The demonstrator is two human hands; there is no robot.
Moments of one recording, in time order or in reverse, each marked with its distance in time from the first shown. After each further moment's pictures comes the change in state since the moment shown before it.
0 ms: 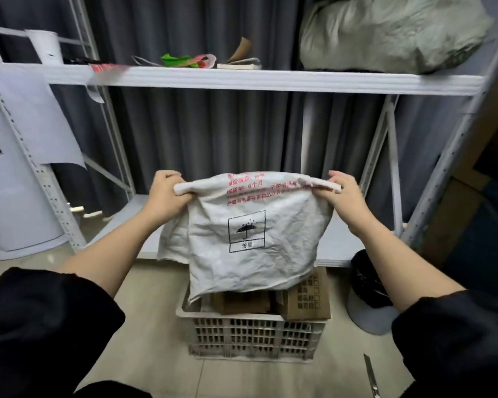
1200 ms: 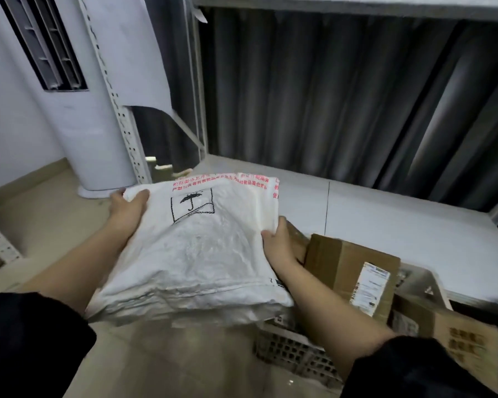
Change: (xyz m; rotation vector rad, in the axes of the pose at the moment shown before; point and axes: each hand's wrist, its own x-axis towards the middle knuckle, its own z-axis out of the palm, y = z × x) left_hand 0.009 -0.317 -0.068 -0.271 0.377 -0.828; right_hand -0.030 0.049 0.422 -0.056 -0.382 0.292
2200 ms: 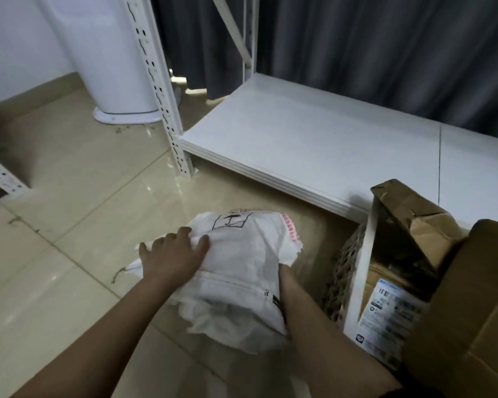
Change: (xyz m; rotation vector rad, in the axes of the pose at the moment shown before) left_hand 0.052 -0.239 0.099 1.040 -0.253 0.005; right_hand 0.068 0.184 0.211 0.717 -0.270 0.831
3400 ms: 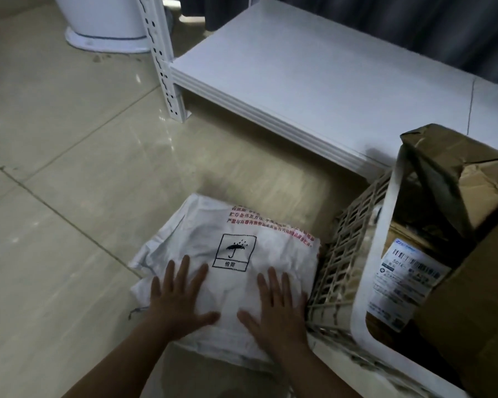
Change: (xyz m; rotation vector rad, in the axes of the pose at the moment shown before) left_hand -0.065 -0.078 0.200 0.115 -0.349 0.301; right_hand 0.040 0.160 -0.117 -1.971 0.149 -0.555
